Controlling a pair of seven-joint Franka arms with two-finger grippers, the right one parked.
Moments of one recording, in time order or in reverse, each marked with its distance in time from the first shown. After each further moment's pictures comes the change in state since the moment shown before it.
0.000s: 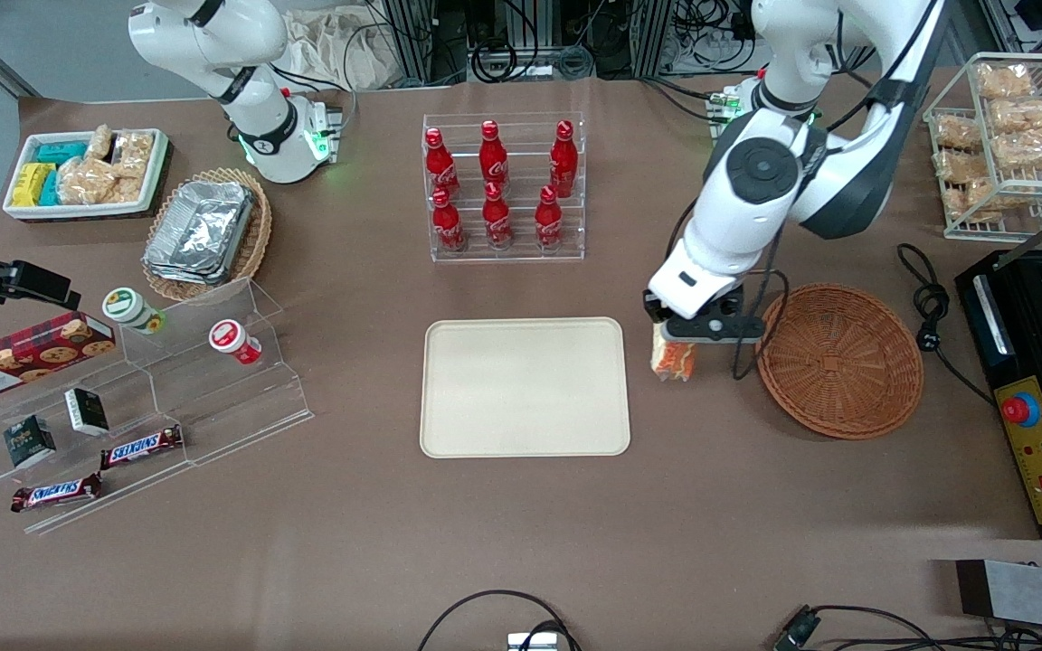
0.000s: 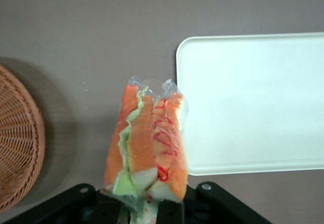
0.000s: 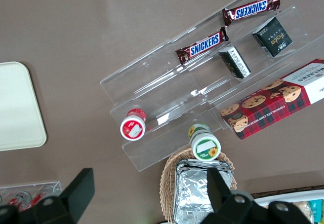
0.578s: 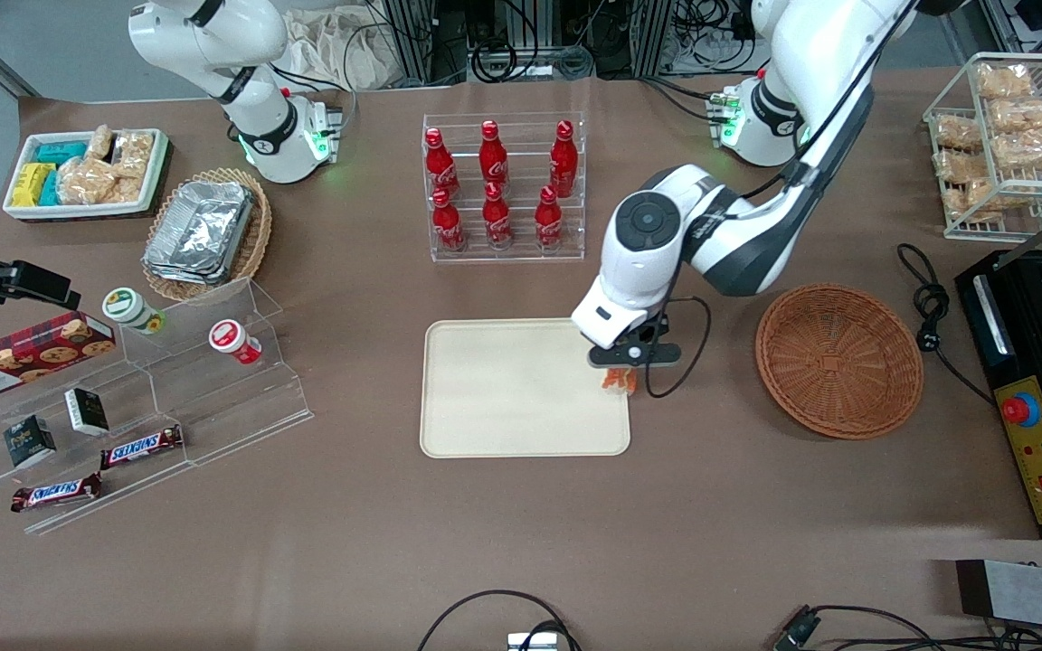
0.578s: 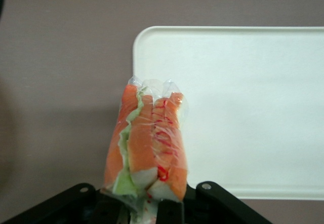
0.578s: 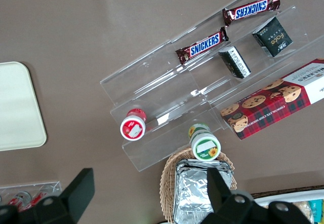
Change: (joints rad) arm -0.037 0.288 -0.117 0.197 0.208 0.000 -0.302
